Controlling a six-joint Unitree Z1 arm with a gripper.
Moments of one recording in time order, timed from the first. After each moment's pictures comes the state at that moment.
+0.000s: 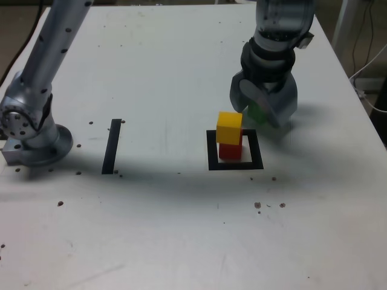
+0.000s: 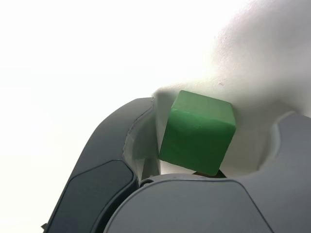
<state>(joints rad) 0.04 2.20 -1.65 1.07 0.31 0.73</state>
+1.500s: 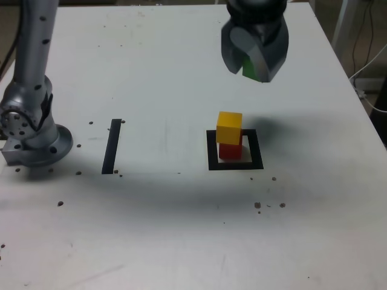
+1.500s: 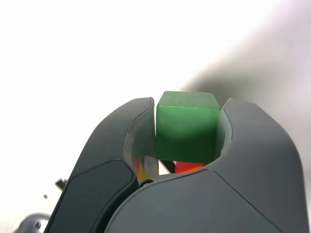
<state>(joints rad) 0.02 1.98 -1.77 1.30 0.26 0.62</state>
